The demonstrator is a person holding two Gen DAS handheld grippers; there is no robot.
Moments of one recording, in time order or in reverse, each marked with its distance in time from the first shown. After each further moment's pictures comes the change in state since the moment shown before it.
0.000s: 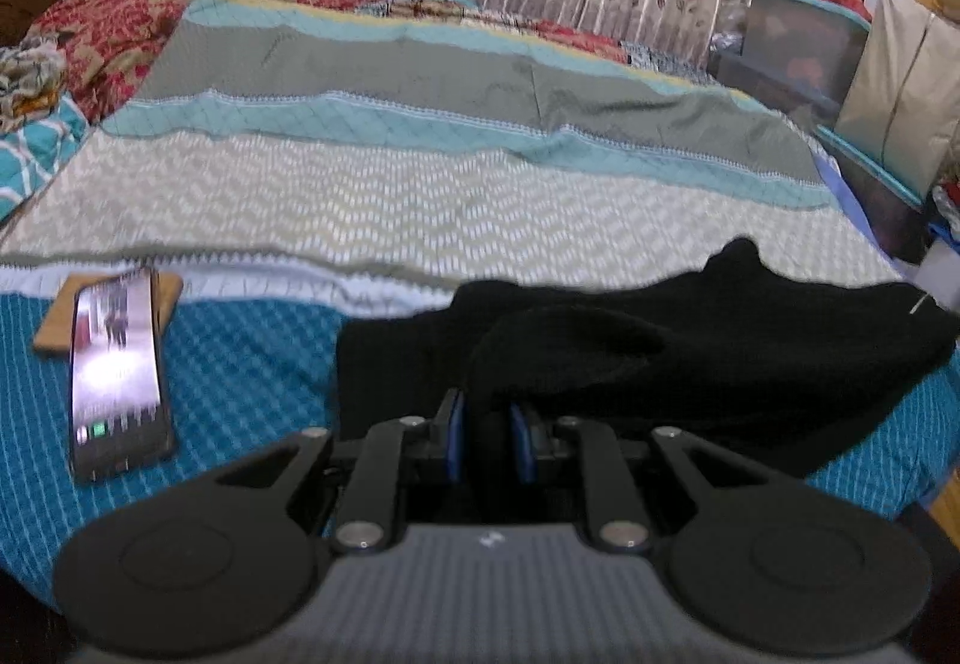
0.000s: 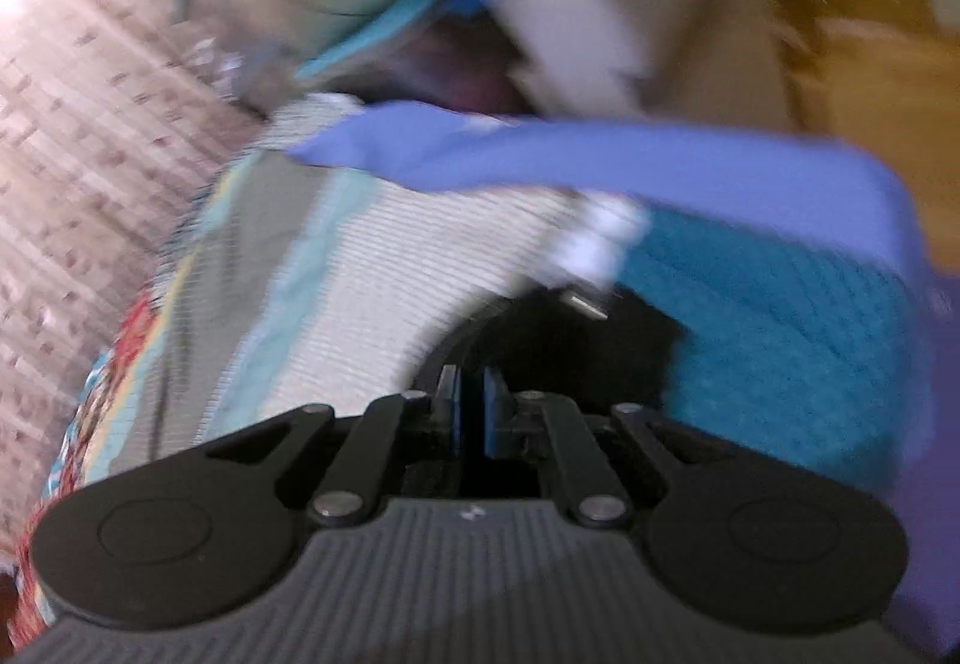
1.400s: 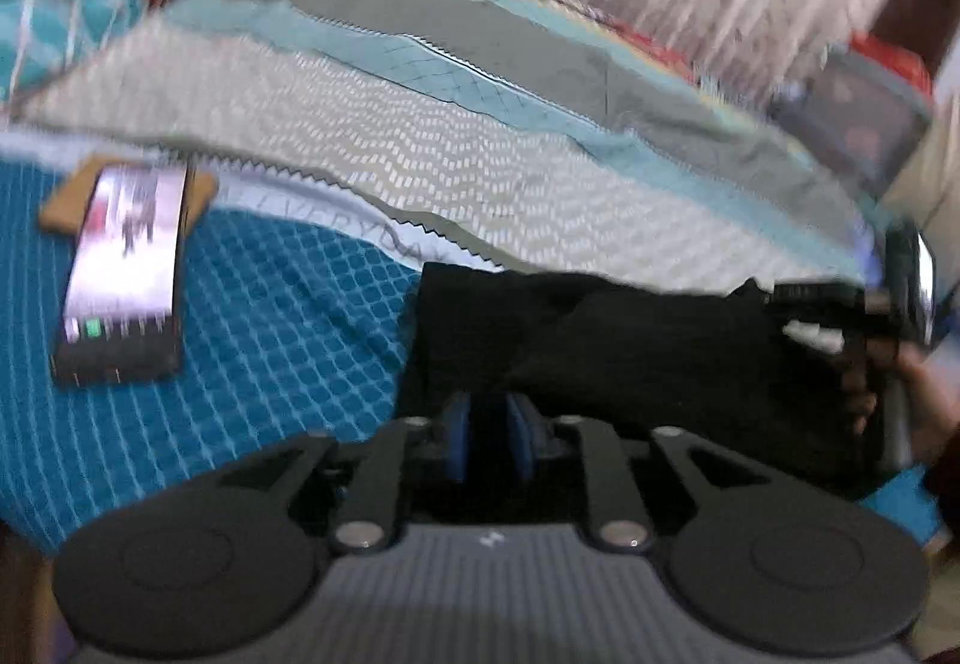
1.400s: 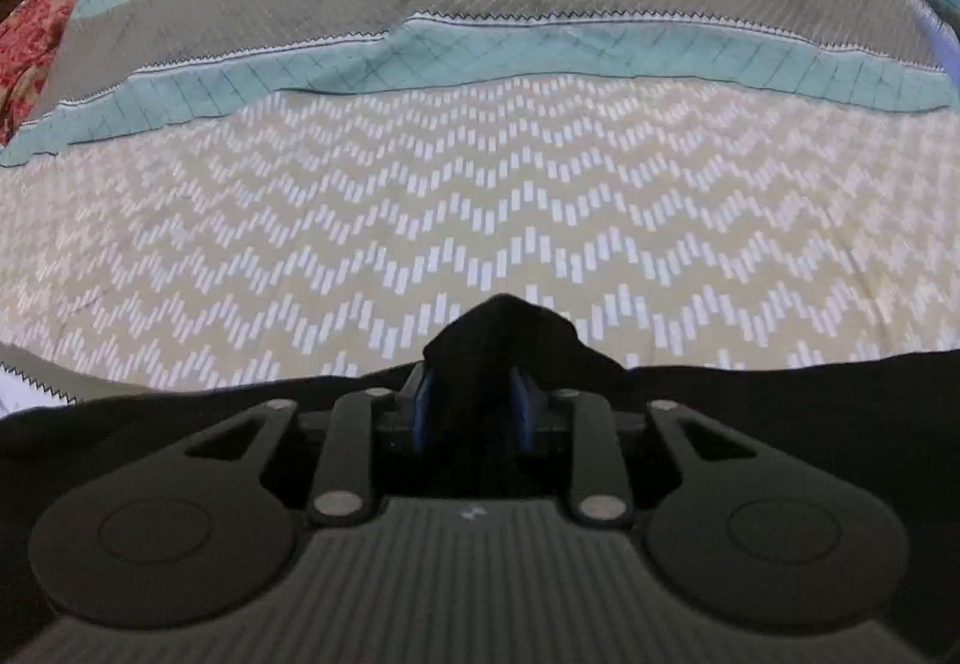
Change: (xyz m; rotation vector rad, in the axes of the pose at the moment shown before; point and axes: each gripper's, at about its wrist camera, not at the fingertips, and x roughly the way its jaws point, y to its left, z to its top) left arm 0.011 0.042 -0.003 -0.290 0.018 -0.042; right arm 0.108 0.340 -0.358 -1.058 0.312 0.196
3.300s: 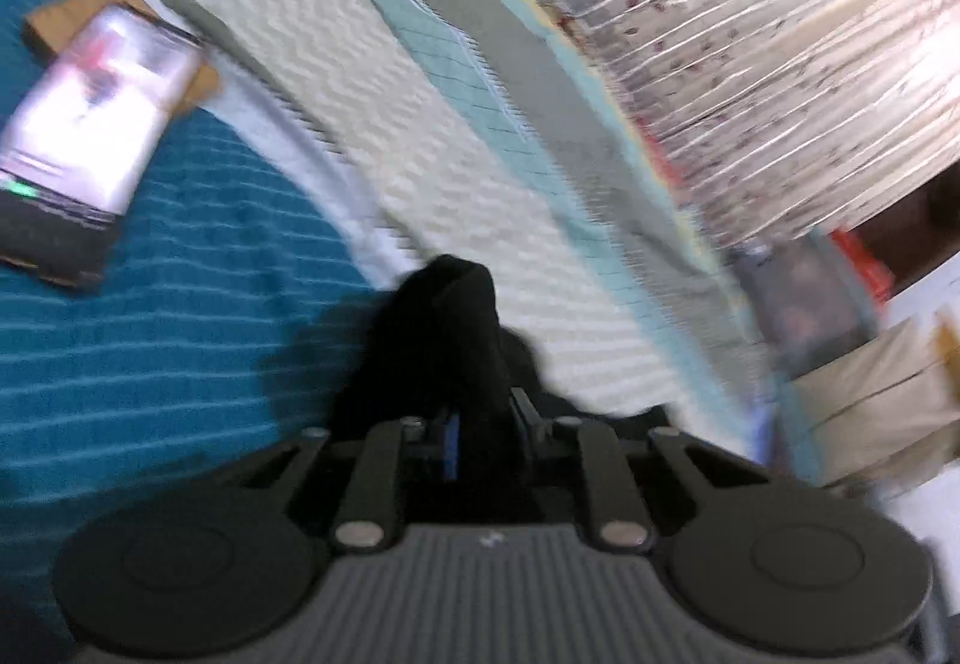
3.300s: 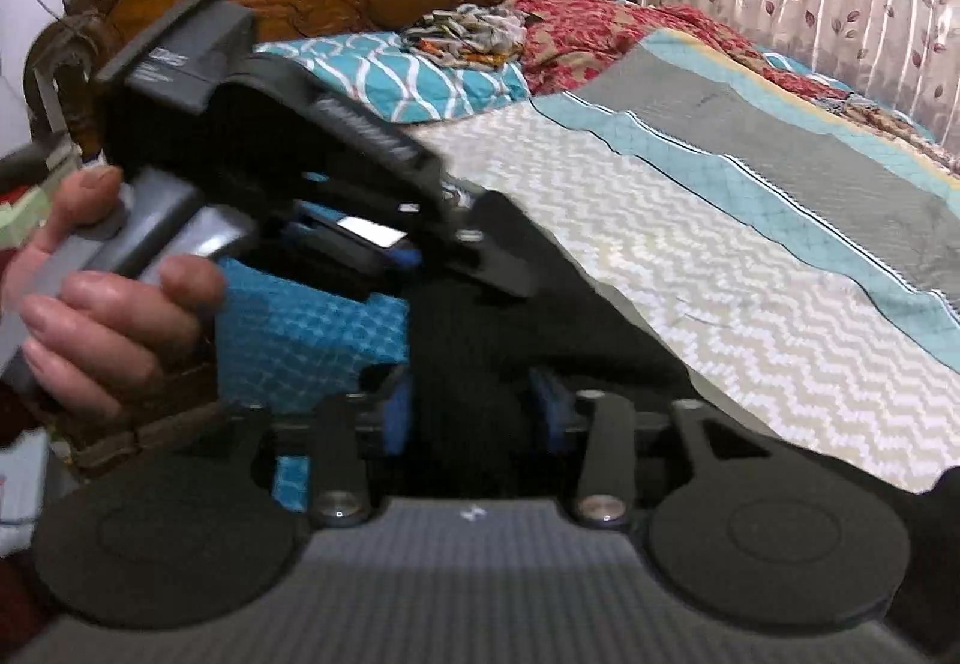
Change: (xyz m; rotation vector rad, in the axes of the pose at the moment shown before) left arm 0.030 0.046 0.008 -0.364 -0.040 -0.173; right arm -0.145 0.165 -0.085 -0.706 -0.188 0.650
